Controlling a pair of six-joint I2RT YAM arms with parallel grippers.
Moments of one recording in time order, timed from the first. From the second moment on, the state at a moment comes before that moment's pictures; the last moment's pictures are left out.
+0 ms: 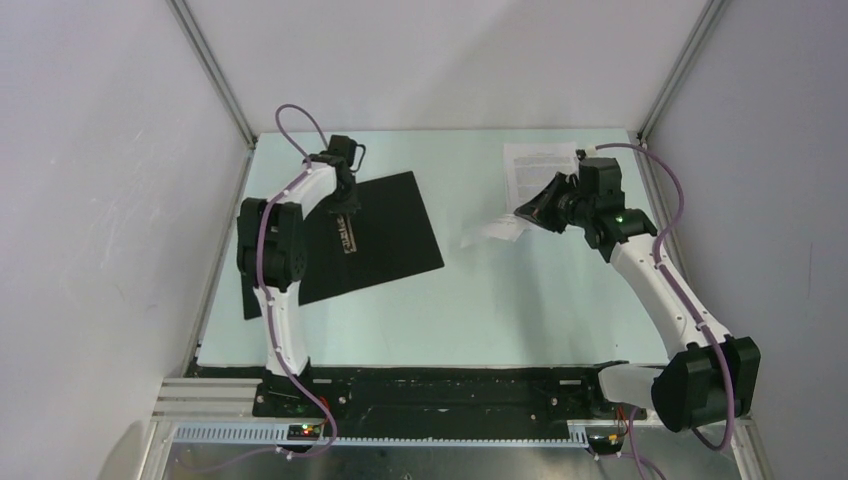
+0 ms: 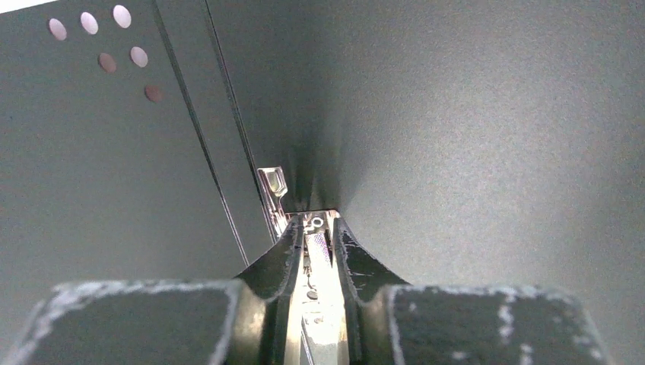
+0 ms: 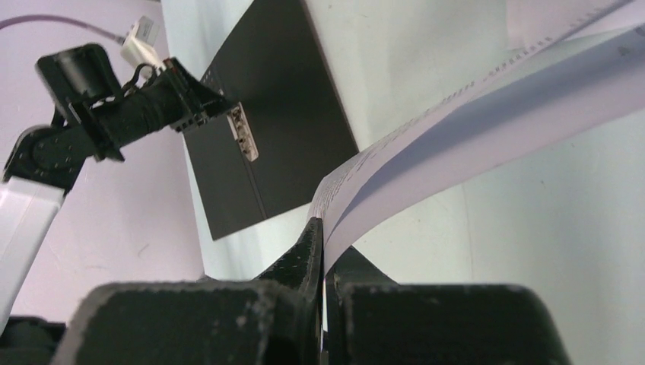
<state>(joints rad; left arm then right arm) -0.18 2.09 1.62 -0.71 -0.20 -0.26 0.22 1.24 1.08 -0.44 -0.31 0.80</state>
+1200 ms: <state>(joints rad) -0.25 1.42 0.92 -0.64 0.12 -0.56 0.76 1.40 0.50 -0.12 -0.42 1.04</state>
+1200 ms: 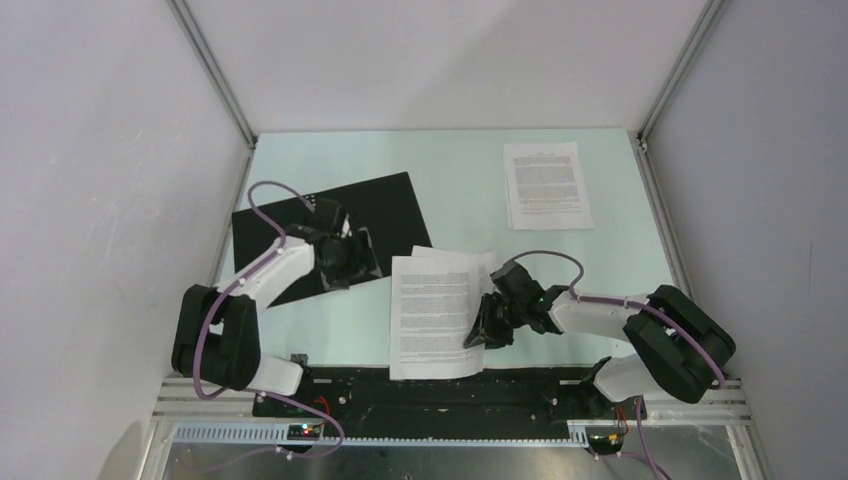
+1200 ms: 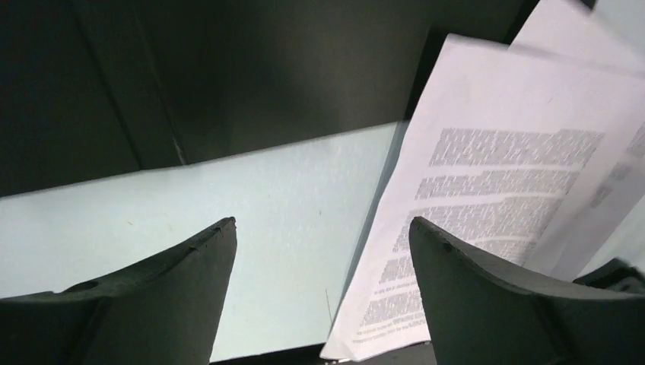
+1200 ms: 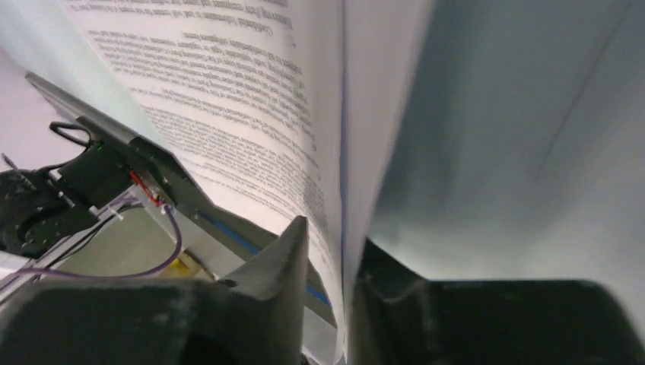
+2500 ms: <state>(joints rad) -0.55 1.59 0.85 -0.37 0.24 -0.69 0.65 1.42 0.43 0.17 -0.27 1.00</state>
